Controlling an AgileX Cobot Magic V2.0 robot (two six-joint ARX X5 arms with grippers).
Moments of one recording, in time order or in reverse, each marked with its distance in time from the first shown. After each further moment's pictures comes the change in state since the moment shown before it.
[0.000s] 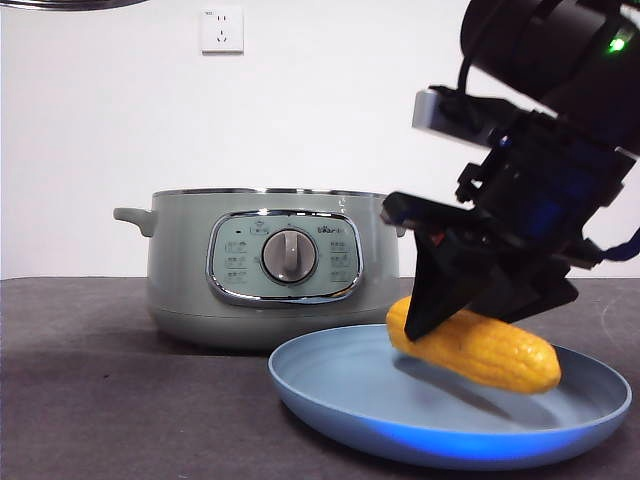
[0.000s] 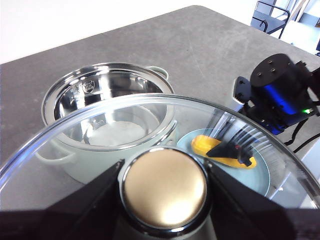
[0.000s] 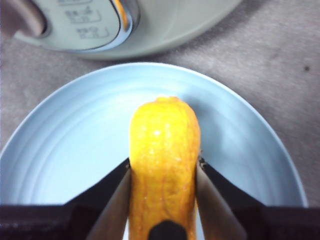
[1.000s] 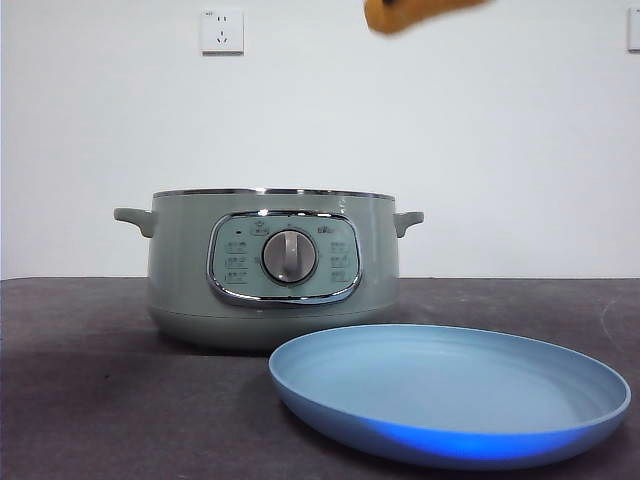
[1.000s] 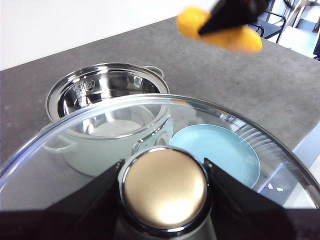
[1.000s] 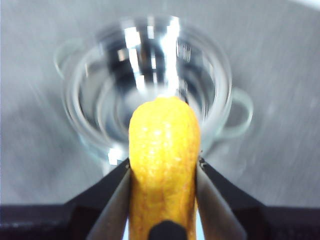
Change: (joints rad) left arm 0.000 -0.126 0.000 -0.104 0.000 0.011; right arm -0.004 -0.056 0.825 -0.763 0.057 -0.162
